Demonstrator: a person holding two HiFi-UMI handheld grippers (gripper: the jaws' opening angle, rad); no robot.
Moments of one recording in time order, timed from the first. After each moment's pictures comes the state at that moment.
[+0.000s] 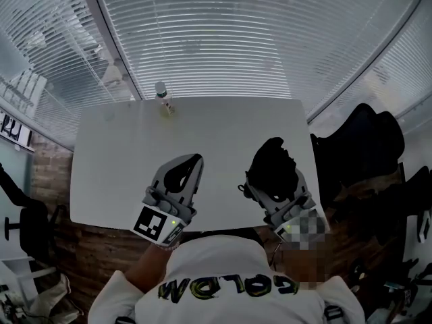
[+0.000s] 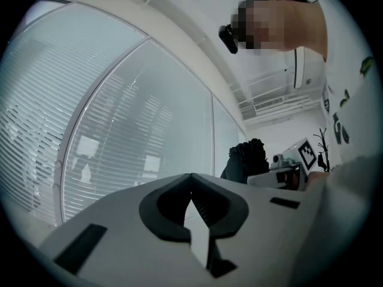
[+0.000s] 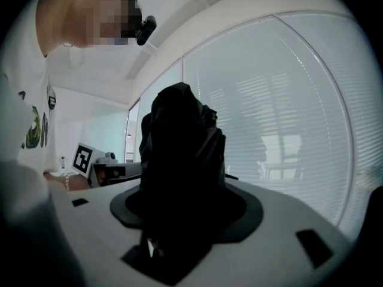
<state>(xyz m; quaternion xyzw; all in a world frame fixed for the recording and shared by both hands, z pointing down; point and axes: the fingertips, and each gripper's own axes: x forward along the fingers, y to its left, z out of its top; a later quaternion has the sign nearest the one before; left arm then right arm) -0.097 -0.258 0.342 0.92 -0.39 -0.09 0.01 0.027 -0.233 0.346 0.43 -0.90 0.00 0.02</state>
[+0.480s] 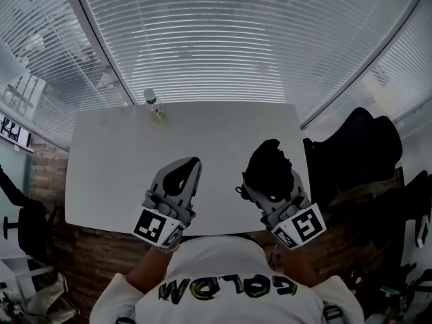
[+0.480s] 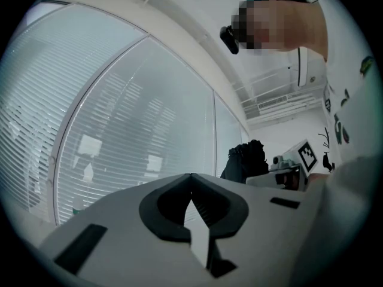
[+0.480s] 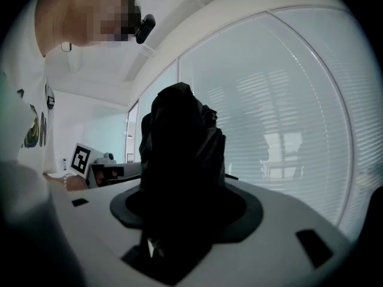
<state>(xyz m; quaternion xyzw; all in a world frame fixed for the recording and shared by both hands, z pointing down) -0.054 -0.271 0.341 0.91 -0.40 -0.10 0.02 0.071 -0.251 0.346 0.42 -0.91 0.01 0.02</state>
